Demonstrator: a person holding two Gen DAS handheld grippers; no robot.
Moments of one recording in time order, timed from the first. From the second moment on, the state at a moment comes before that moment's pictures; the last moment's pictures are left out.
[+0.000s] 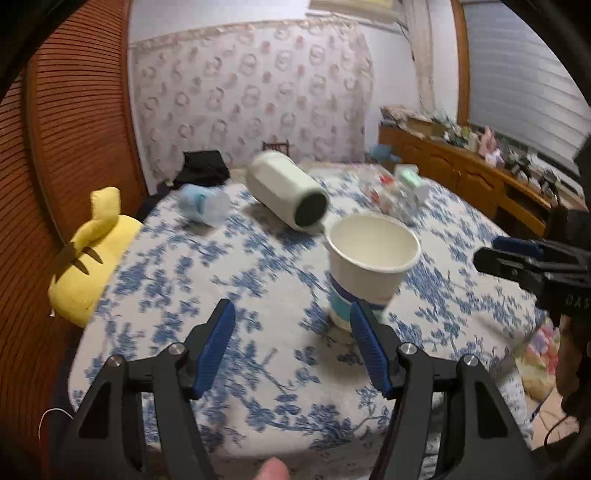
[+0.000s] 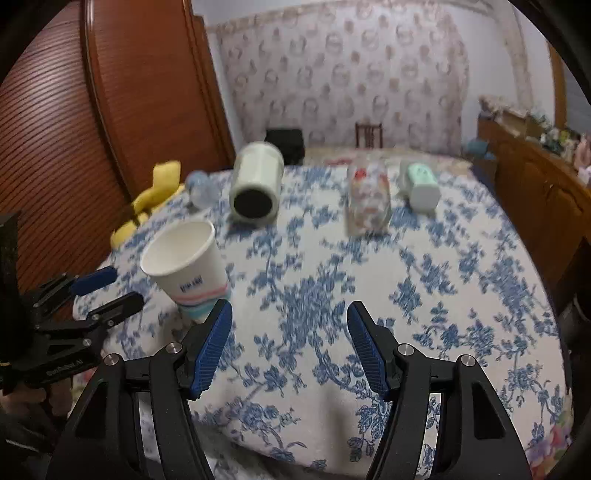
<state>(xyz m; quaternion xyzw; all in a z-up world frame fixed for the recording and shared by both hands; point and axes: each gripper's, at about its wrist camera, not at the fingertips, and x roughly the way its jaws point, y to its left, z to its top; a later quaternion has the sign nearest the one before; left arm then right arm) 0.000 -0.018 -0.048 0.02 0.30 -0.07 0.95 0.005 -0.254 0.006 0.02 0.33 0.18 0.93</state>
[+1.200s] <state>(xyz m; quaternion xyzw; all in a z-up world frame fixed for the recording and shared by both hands) -0.019 0.004 -0.027 0.00 0.23 -0.01 0.97 -0.029 -0.256 0.025 0.04 0.24 0.12 0.96</state>
